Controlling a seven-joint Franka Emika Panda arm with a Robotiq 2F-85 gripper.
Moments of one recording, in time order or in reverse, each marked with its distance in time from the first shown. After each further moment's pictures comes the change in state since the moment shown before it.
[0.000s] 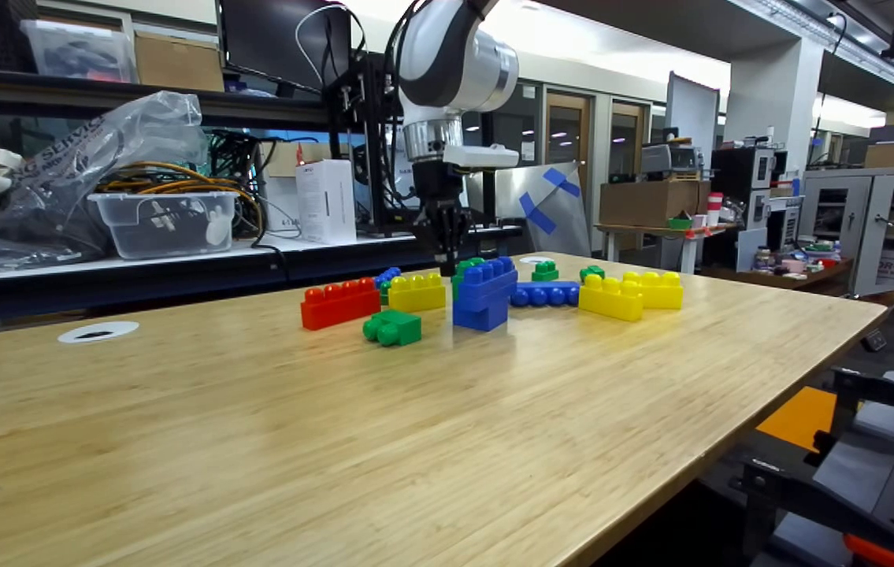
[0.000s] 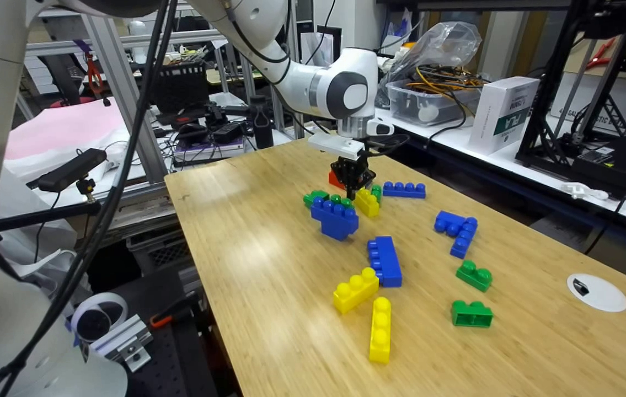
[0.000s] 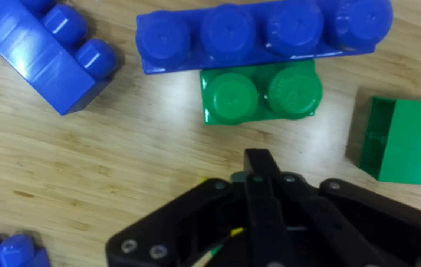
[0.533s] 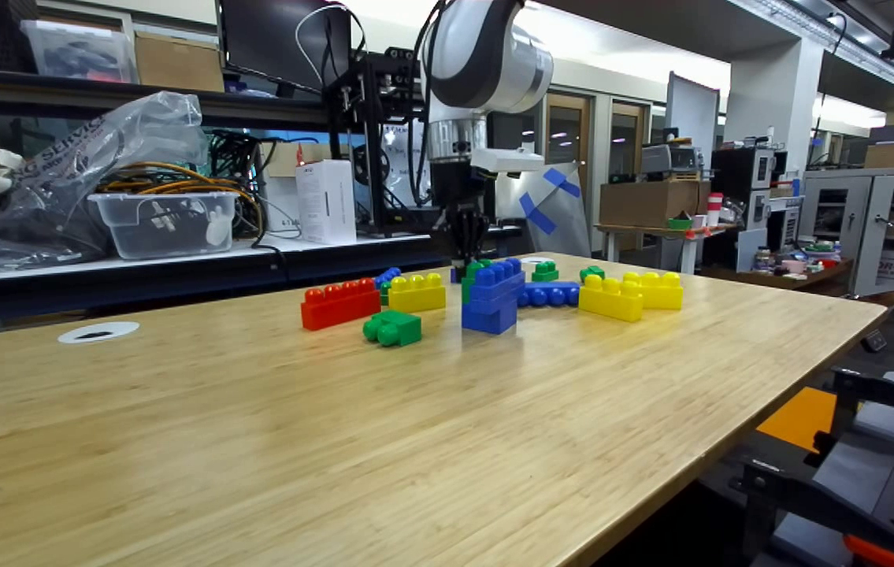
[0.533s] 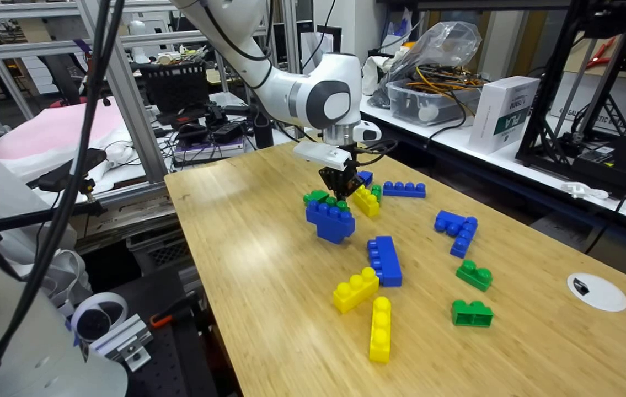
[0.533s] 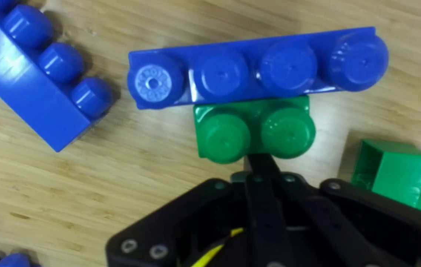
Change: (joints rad) arm -0.002 -0.119 0.000 -0.225 0.000 0.163 -0.027
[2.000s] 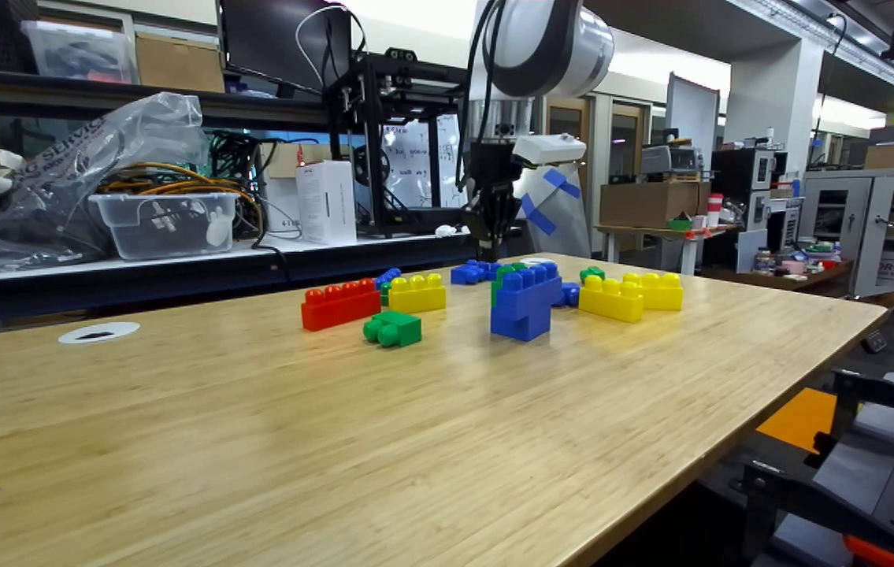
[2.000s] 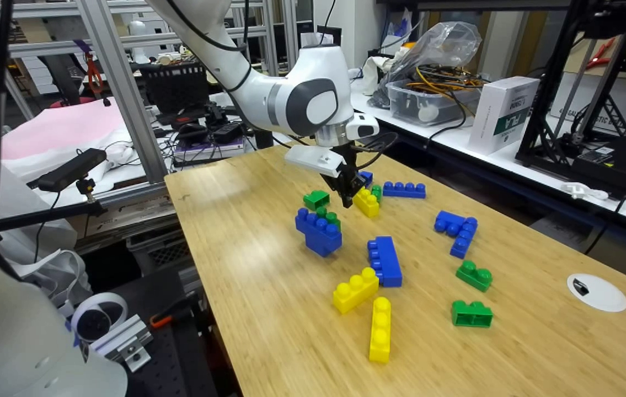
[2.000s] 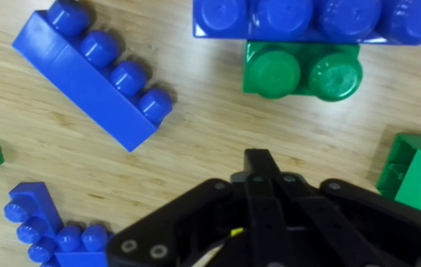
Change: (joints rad) arm -0.001 -0.171 -0.064 -0.238 -0.061 0.234 0.046
